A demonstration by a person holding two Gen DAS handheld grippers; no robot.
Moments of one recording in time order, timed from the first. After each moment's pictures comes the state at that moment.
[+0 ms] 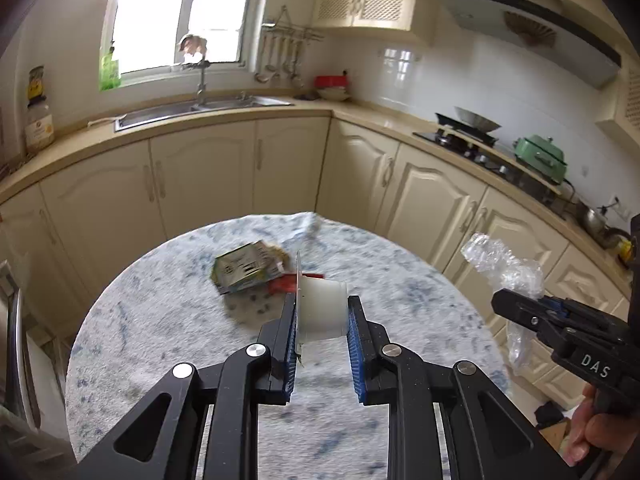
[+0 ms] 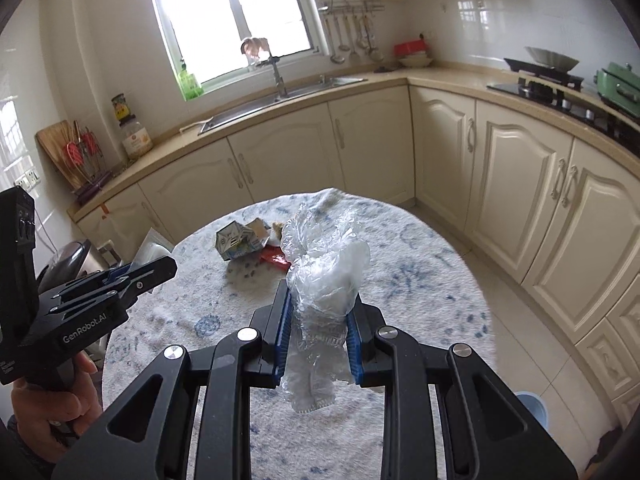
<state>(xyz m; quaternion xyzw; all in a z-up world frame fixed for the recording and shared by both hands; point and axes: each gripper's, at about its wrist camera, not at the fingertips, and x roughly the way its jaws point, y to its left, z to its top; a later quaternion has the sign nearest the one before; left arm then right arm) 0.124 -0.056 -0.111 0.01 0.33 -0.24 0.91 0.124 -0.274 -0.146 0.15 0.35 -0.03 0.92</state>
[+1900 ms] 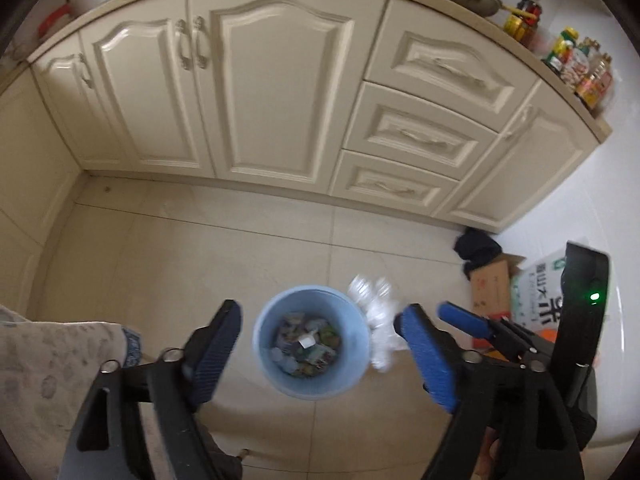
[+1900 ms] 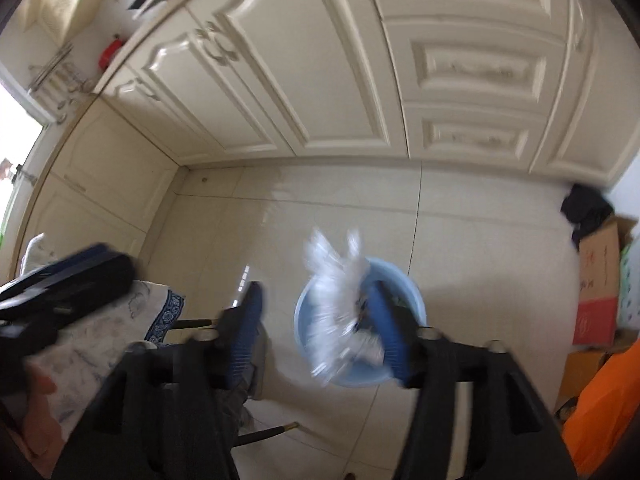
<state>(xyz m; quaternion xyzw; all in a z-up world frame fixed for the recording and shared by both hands) 0.116 -0.633 -0.298 0.23 0.49 -0.47 0.70 -0.157 -0.638 -0.398 0.41 0.41 -0.34 0.74</state>
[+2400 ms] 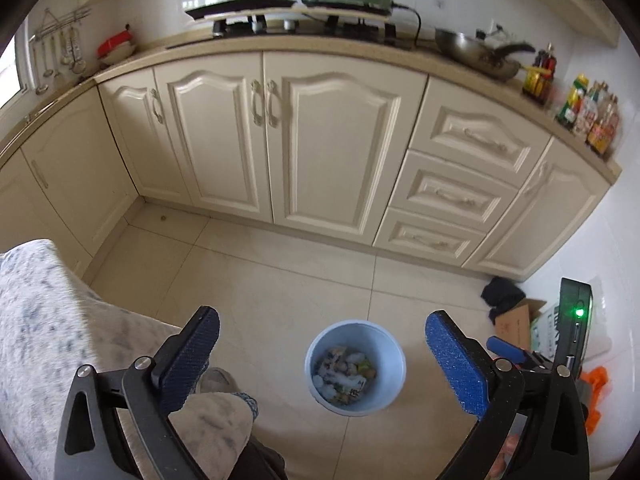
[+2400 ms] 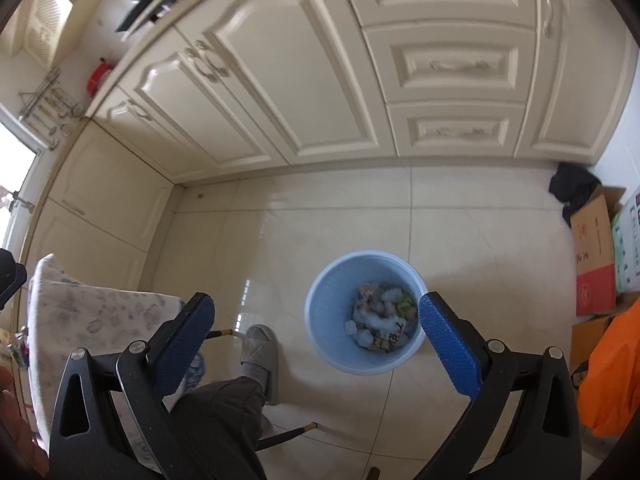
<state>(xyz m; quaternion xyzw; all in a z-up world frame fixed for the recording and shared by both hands) 0.132 -0.590 -0.218 0.19 0.41 -0.44 0.78 -0.154 -0.602 -0.350 0.42 0.38 -0.38 0.74</state>
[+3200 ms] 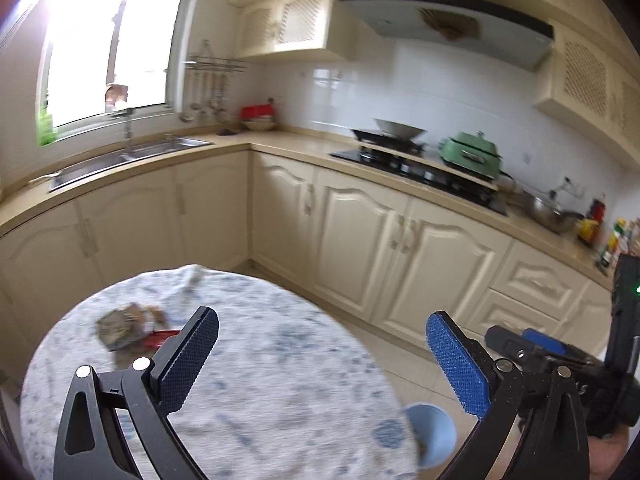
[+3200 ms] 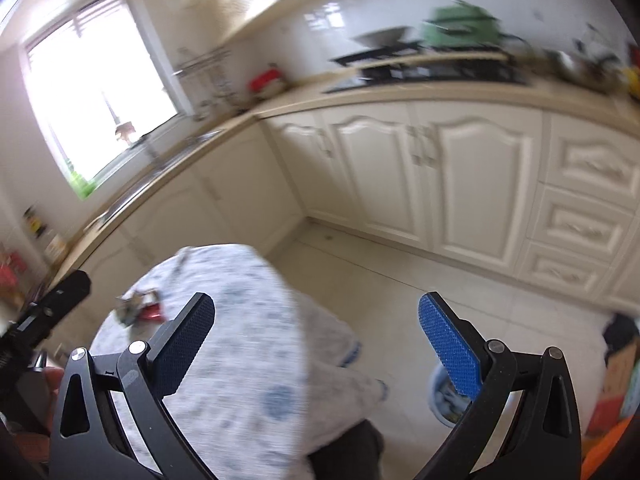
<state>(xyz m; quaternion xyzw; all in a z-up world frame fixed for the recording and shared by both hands) 0.100 -0.189 -0.089 0.03 0.28 -0.31 0.91 0.018 -0.420 -0.140 0.26 0.30 -0.22 0.89</state>
